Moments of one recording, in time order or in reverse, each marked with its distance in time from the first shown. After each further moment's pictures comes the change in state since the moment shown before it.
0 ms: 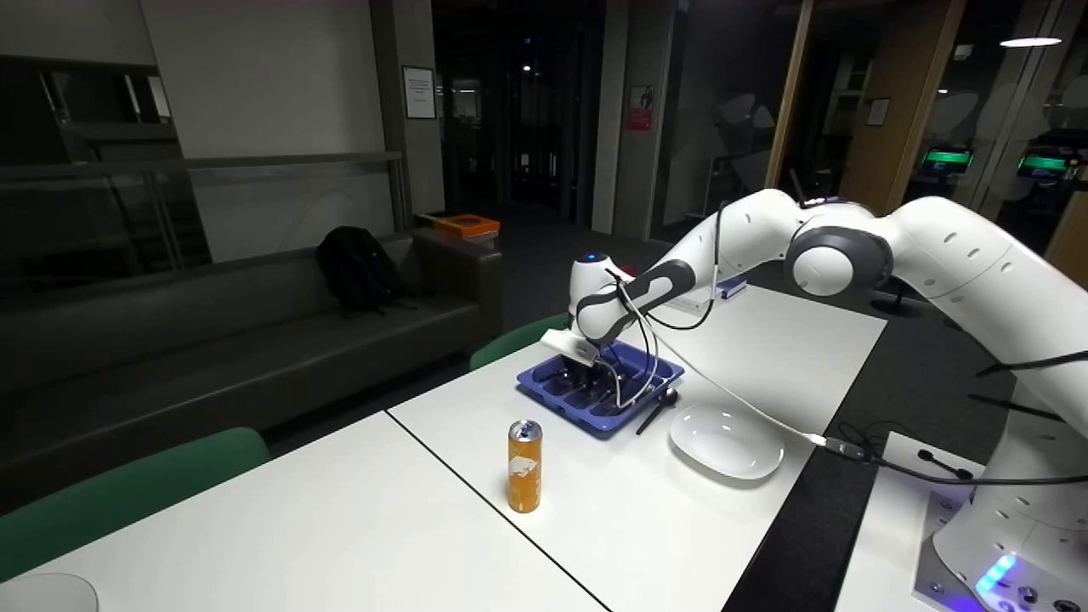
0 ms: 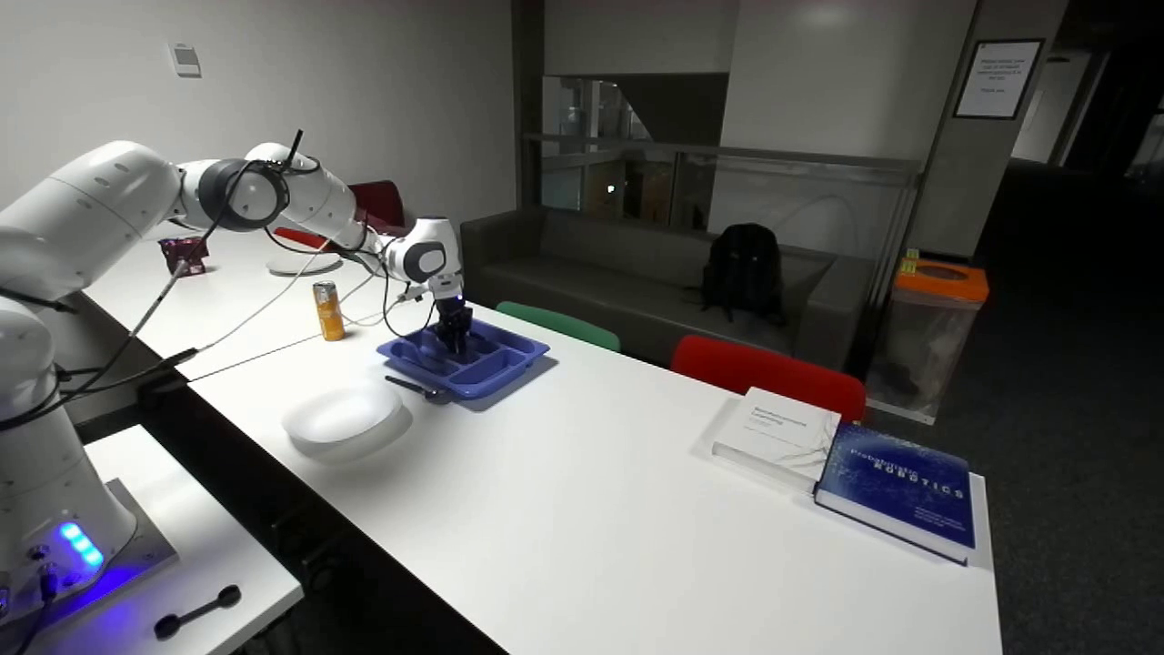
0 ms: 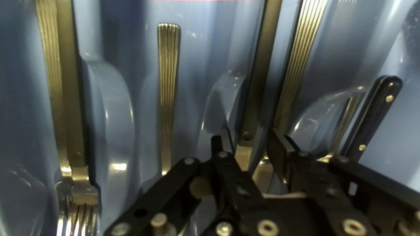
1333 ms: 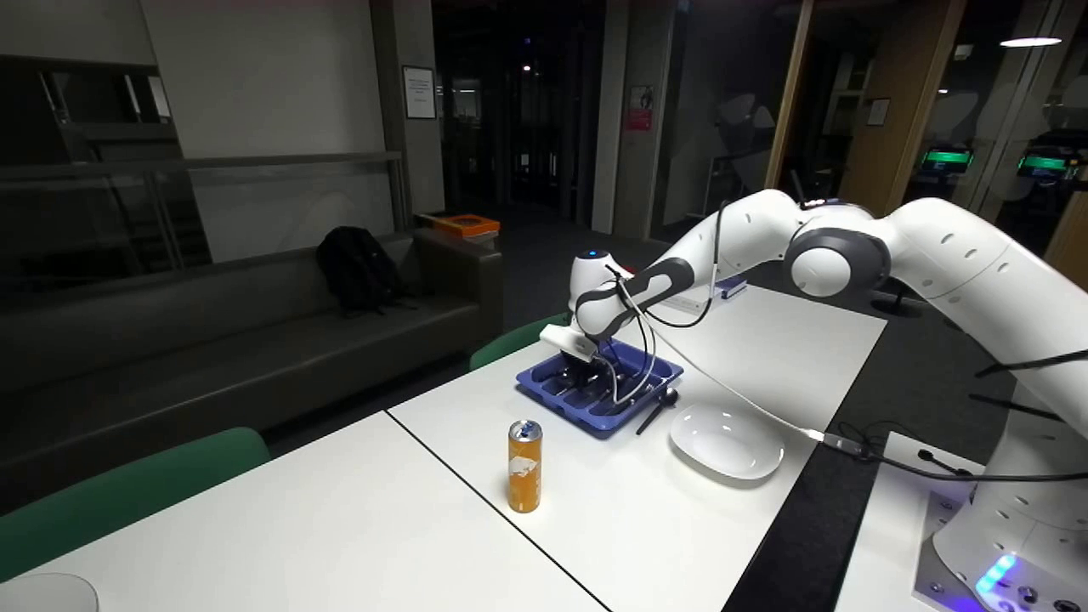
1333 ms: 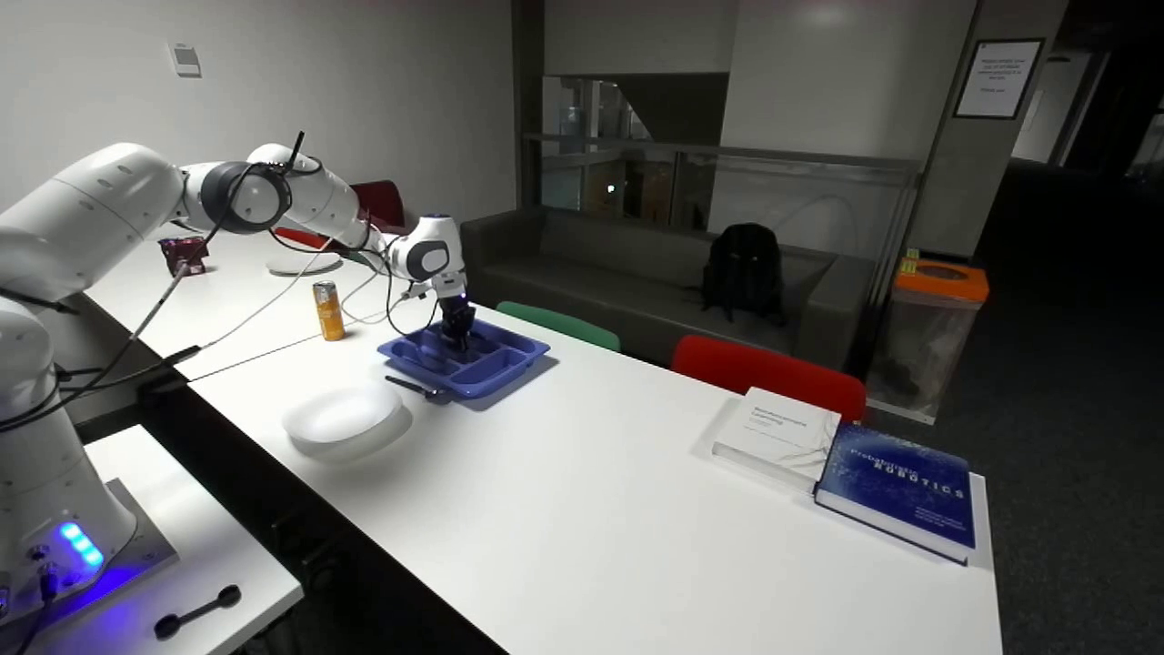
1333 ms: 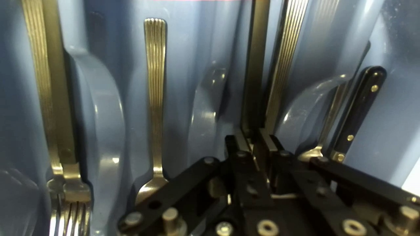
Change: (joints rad) arm -0.013 0.010 0.004 0.029 0.011 0.000 0.001
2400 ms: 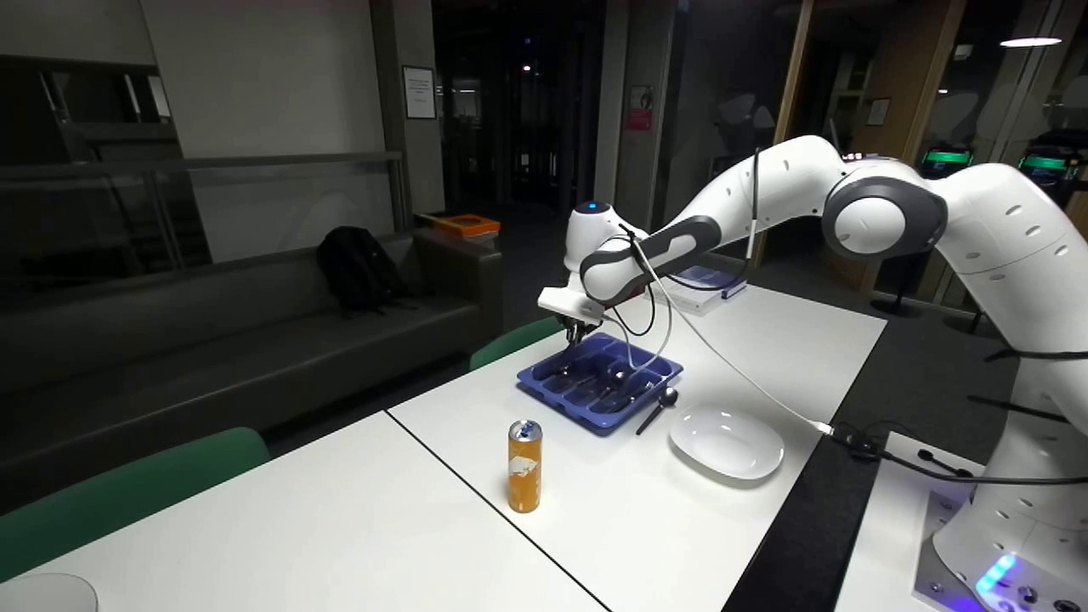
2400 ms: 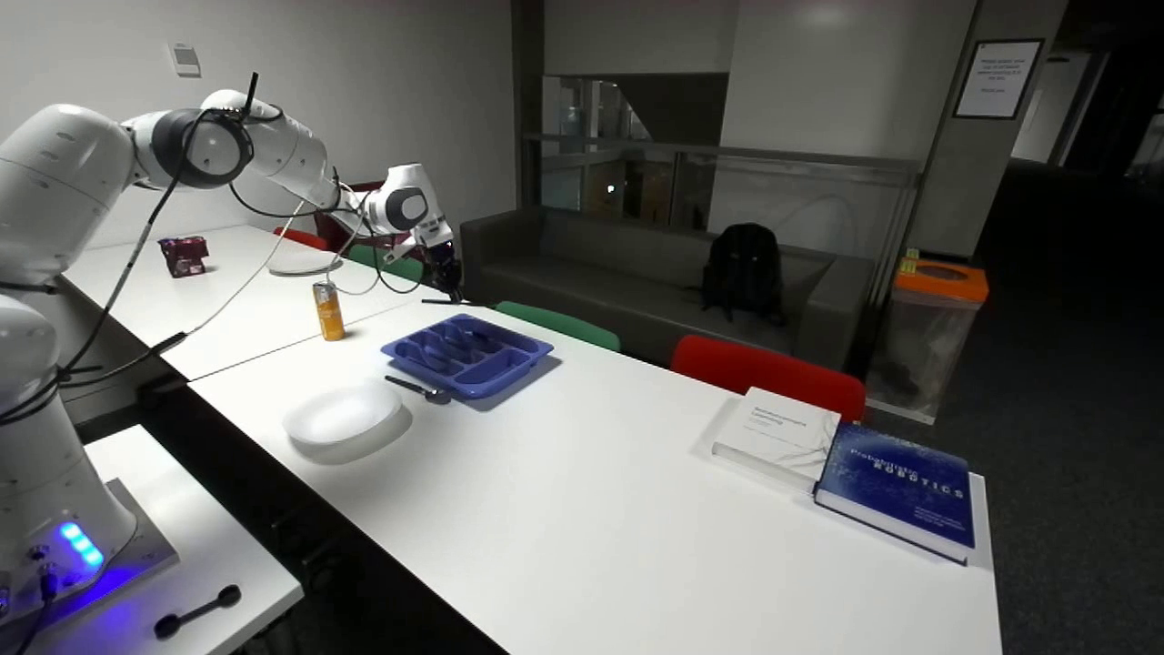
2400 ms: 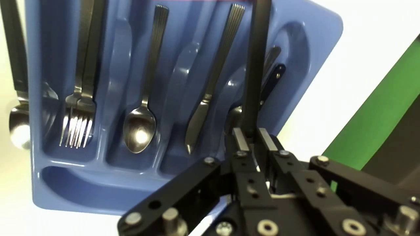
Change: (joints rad) arm 0.072 -0.241 -0.017 -0.144 -0.172 0.011 -0.095
